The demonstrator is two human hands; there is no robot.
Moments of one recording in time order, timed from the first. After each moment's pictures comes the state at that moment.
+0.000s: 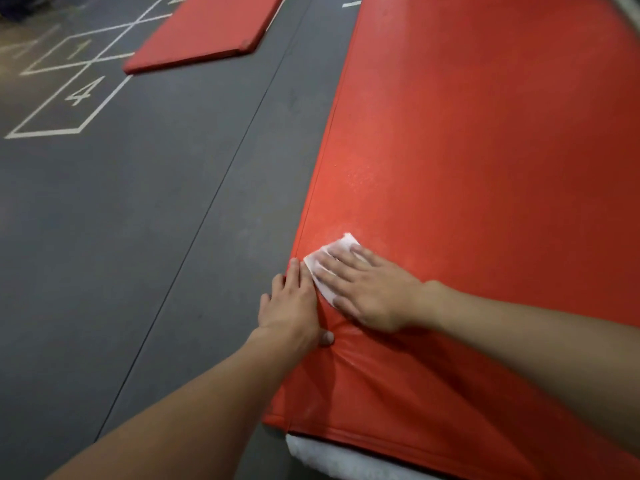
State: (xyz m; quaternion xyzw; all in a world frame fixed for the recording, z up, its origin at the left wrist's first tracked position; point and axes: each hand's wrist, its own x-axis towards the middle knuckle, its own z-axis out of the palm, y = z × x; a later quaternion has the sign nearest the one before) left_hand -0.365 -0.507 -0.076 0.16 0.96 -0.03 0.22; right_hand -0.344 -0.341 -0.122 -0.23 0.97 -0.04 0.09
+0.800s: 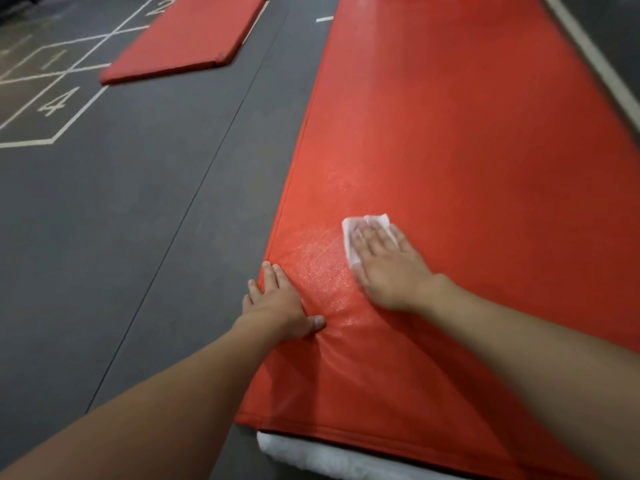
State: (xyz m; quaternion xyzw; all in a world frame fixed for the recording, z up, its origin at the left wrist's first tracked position) left_hand -0.369 -0.483 -0.085 0.08 0.95 -0.04 0.30; right_hand -0.328 -0.284 -0.116 -0.01 0.99 -0.06 0.10
